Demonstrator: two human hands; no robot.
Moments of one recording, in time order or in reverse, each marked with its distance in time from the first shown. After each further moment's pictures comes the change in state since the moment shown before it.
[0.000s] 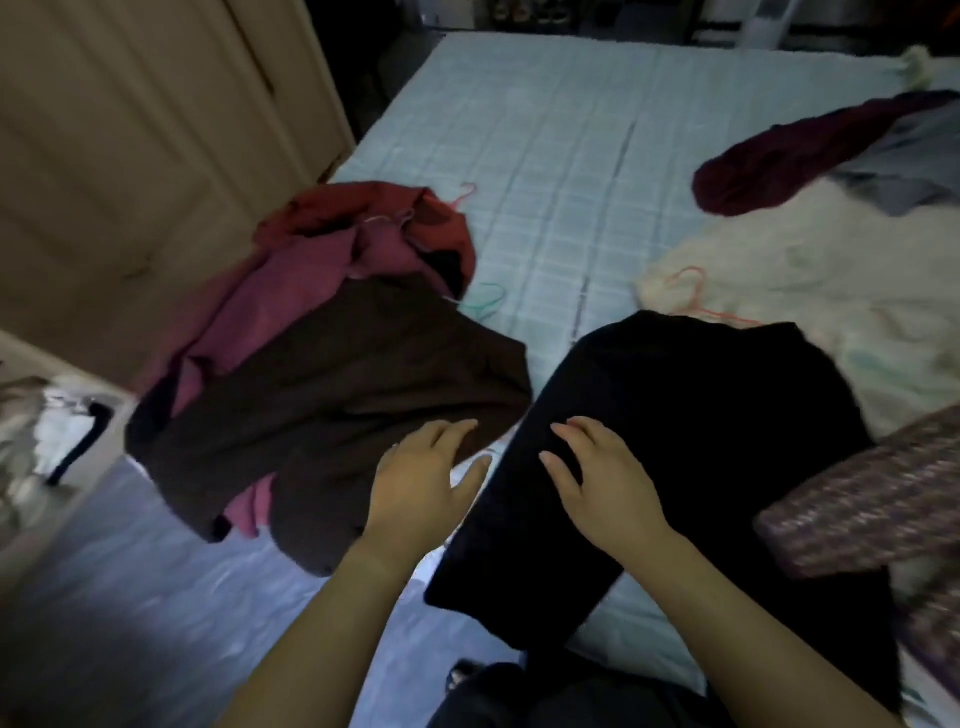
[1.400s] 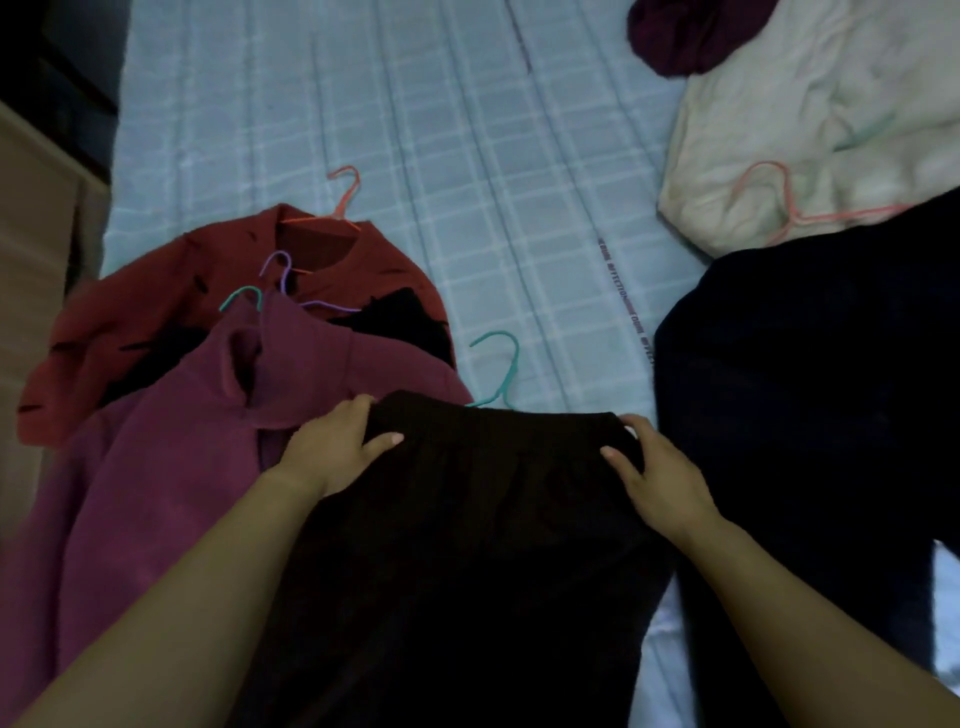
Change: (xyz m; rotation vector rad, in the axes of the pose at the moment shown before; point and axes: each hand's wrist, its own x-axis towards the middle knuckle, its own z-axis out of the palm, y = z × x) left_hand 0.427 -0.297 0.068 0.303 -0.645 0.270; right_hand 0.258 0.035 0.201 0.295 0.154 0.750
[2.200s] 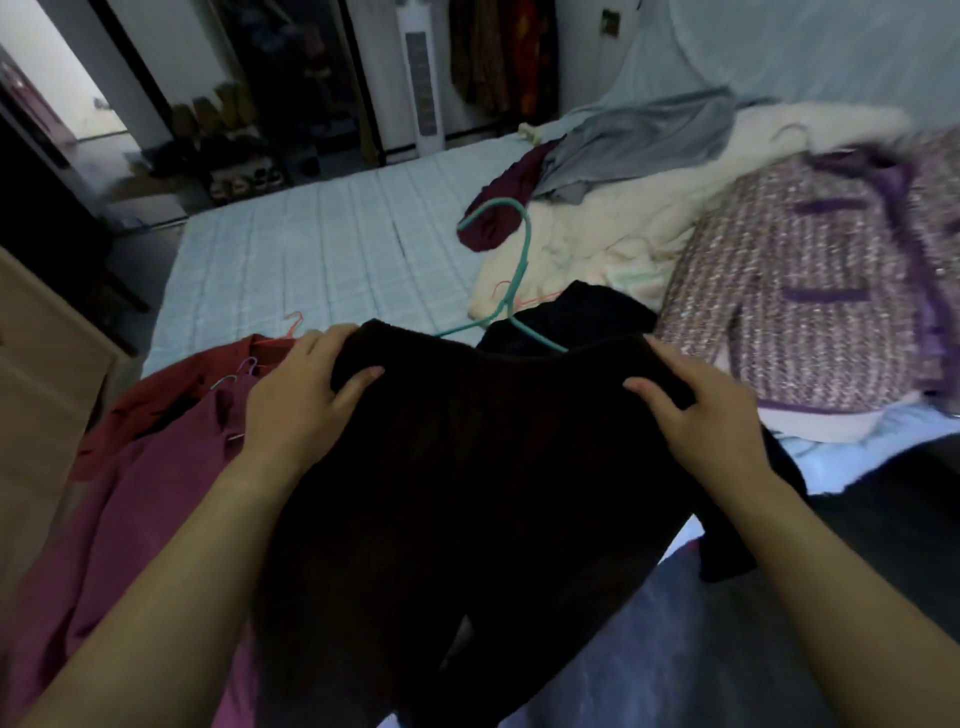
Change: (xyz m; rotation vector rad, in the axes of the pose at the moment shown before) left_hand -0.383 0.320 -0.068 -0.080 0.854 0.370; right_hand -0.368 0.107 -0.297 0.108 0.826 -0.435
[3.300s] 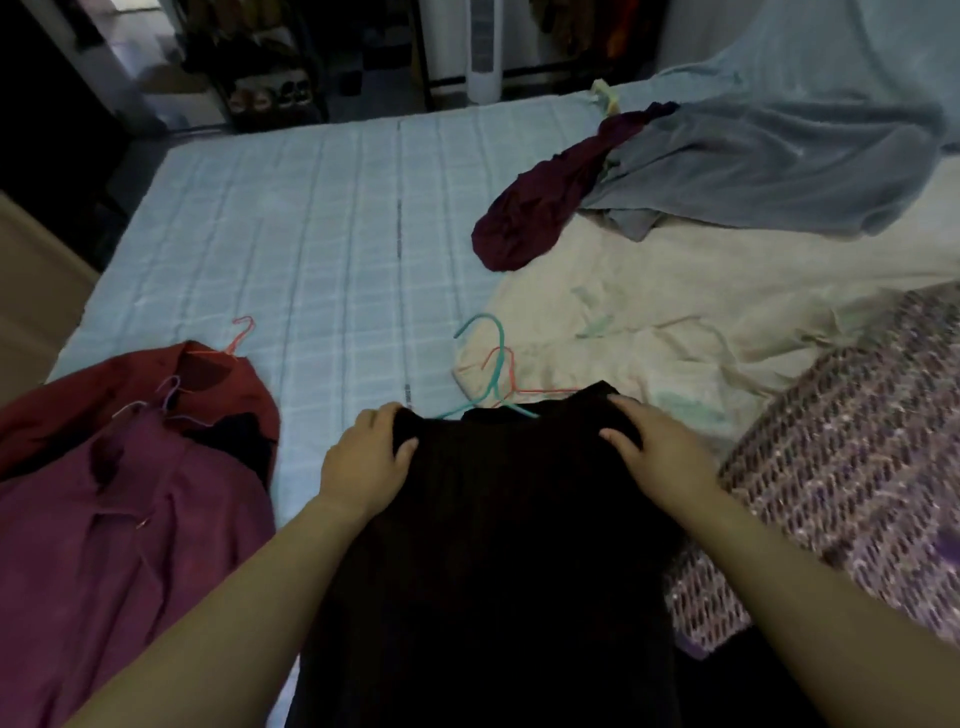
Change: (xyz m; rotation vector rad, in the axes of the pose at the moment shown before) left_hand 0.250 -0.023 0.285 -0.021 -0.362 -0.434; right_hand 0.309 0.227 0.207 -0.205 -0.652 0.005
